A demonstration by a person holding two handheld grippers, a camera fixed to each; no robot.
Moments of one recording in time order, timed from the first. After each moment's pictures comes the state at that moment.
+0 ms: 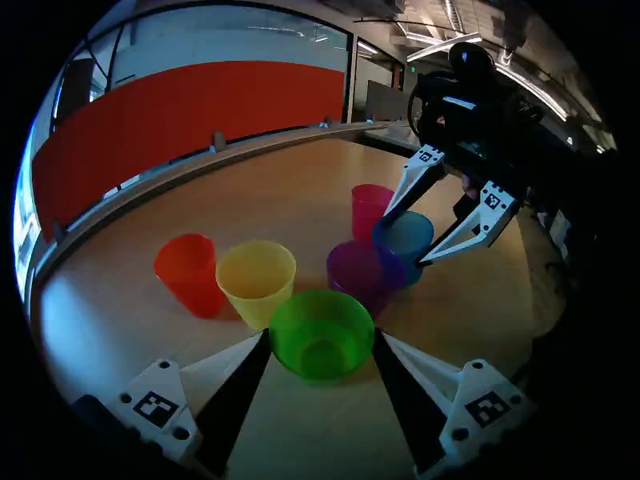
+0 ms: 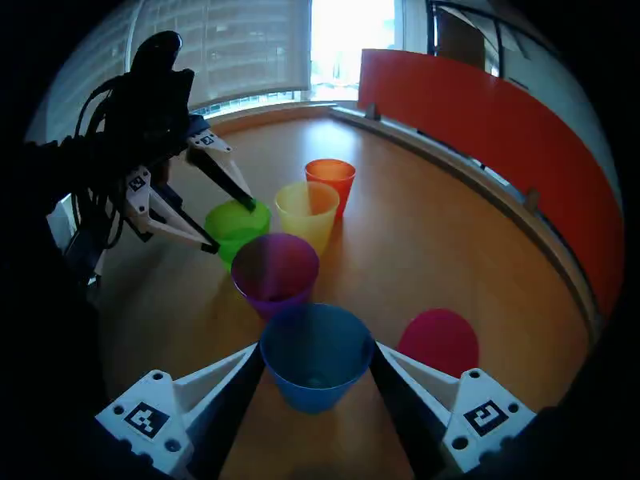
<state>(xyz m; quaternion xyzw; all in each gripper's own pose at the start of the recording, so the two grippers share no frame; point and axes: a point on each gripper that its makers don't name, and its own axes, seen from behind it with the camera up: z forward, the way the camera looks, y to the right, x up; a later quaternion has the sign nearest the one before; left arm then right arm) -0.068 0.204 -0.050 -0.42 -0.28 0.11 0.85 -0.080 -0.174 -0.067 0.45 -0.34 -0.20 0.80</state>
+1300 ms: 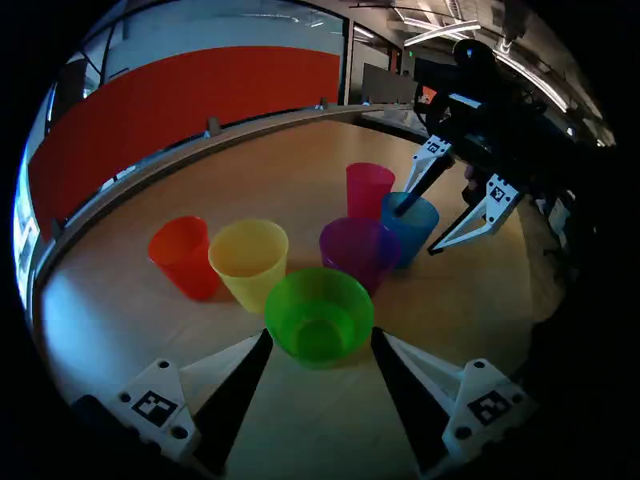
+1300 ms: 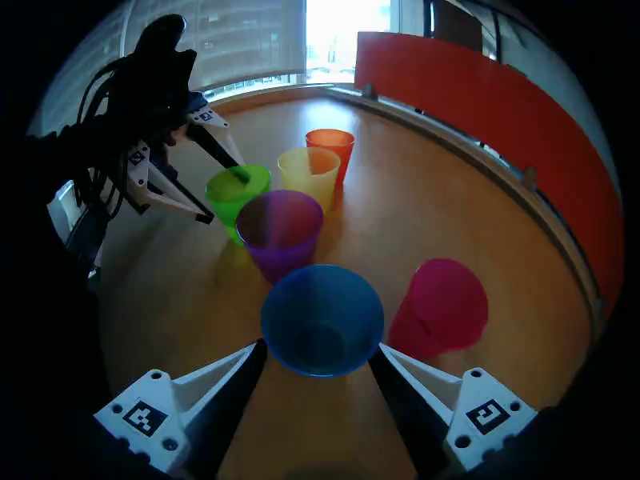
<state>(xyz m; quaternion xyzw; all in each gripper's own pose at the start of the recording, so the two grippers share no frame) -0.081 0.196 -0.063 -0.43 -0.31 0.13 0.84 -0.099 -0.152 -0.090 0.44 -0.37 -0.20 0.79</state>
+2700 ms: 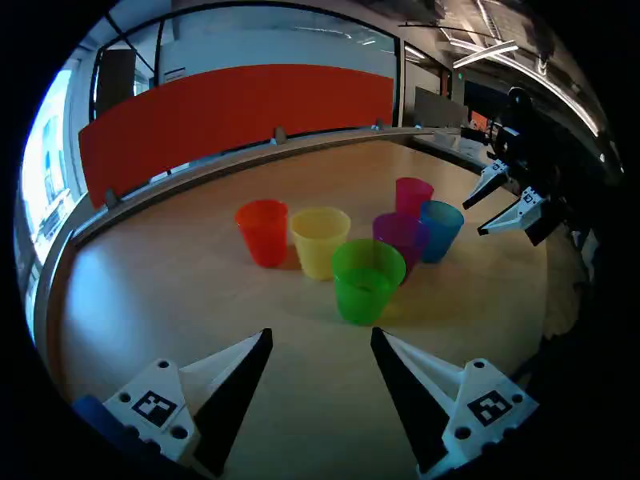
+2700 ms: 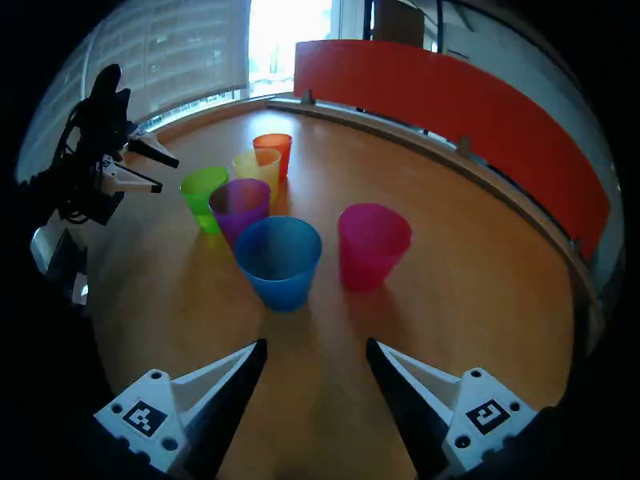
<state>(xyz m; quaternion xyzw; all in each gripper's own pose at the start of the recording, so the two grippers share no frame) -0.057 0.112 -0.081 -0.31 -0.29 0.10 0.90 -0.087 -0.077 -0.118 0.33 -0.36 -0.16 0.86</state>
